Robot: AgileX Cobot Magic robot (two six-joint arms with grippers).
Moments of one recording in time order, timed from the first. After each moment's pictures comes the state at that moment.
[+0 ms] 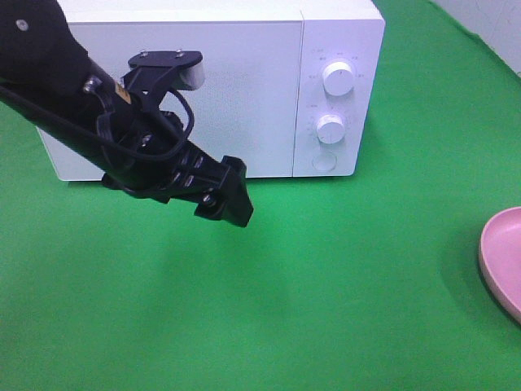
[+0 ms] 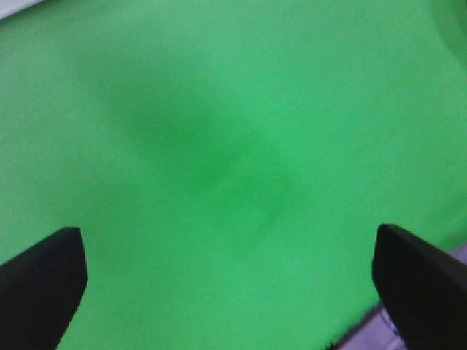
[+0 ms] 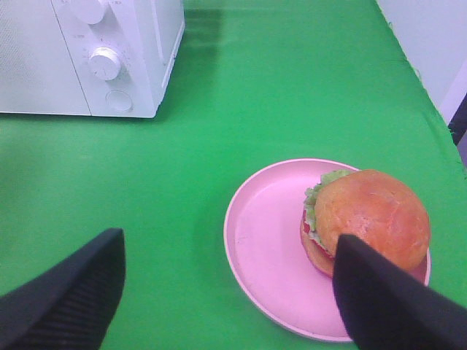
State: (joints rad) left arm -0.67 1.65 -1.07 -0.36 0.63 0.17; right arm 0.07 0.00 -0.49 -0.07 0.98 0.05
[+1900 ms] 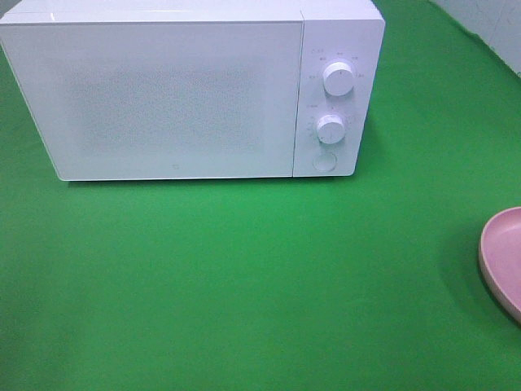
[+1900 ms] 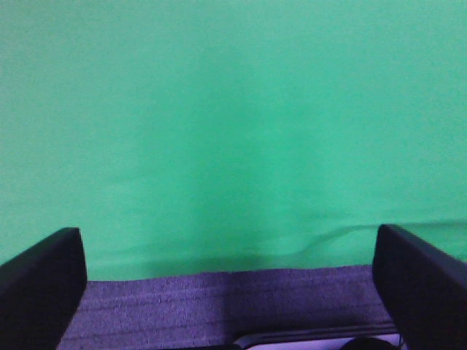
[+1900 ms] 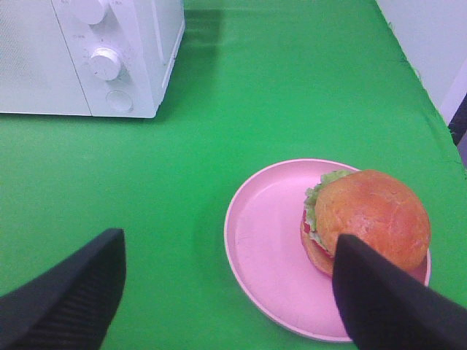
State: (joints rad) left arm -0.05 0.32 -0.57 -0.09 1.23 0.02; right arm 0.07 0.00 -0.49 -0.07 0.98 0.05
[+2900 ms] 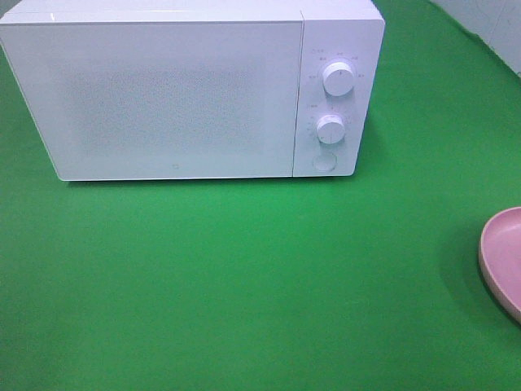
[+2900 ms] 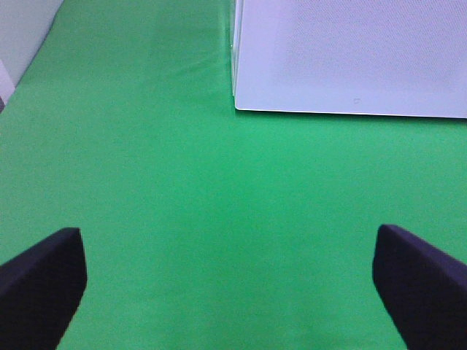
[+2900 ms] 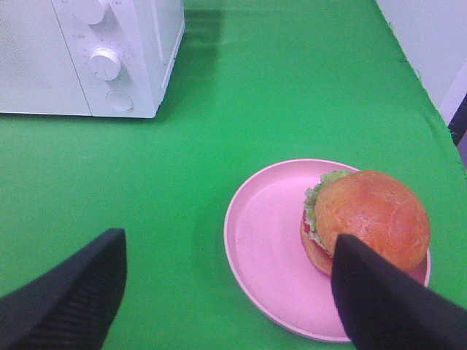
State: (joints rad) left arm 0.00 0.00 -0.52 -0.07 1.08 0.02; right arm 0.07 0.00 -0.49 -0.07 0.98 0.05
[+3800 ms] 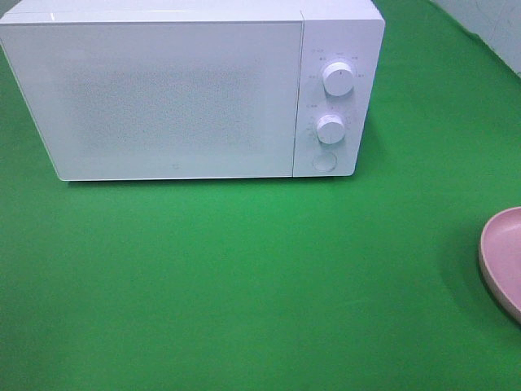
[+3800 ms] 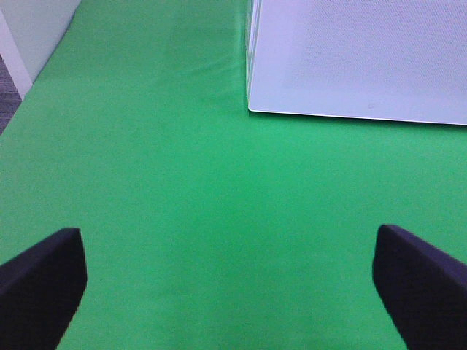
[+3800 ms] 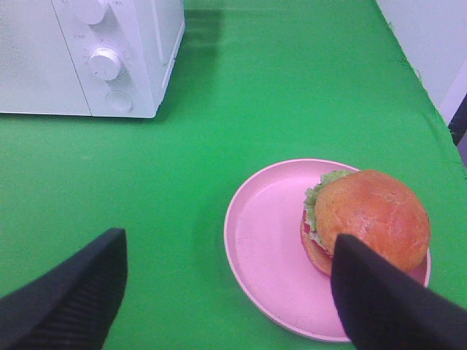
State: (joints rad) left arm 0.04 0.00 -0.52 -0.07 1.08 0.02; right arm 0.07 0.00 -0.49 -0.07 0.98 0.05
